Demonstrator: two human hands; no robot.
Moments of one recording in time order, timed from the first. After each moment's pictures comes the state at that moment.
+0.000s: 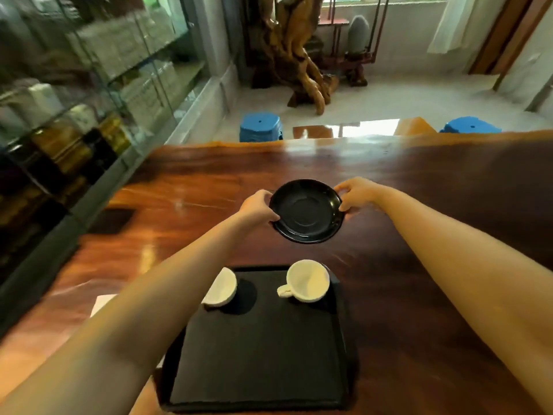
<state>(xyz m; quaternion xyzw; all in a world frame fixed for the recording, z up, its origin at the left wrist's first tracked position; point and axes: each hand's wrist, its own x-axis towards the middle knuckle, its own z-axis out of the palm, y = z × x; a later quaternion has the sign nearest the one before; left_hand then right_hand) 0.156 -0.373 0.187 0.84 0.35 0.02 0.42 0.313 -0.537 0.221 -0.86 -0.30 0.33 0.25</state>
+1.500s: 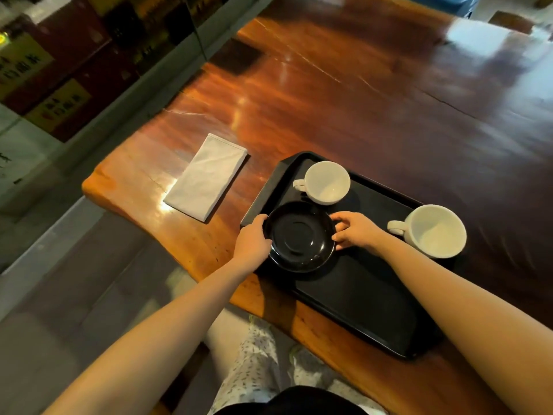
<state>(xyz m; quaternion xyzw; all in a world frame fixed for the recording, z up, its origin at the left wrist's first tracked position) -0.117 -0.408 0.002 0.66 0.62 0.01 0.43 0.112 -0.452 -0.004 -0.71 -0.35 0.59 0.16</state>
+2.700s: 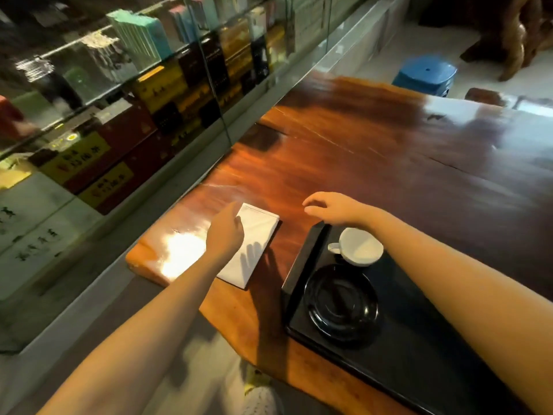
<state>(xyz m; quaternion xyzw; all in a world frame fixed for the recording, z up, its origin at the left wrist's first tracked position) -0.195 -0.249 0.059 0.73 0.63 0.15 0.23 0.039 -0.306 0.120 -0.67 -0.60 0.42 0.11</state>
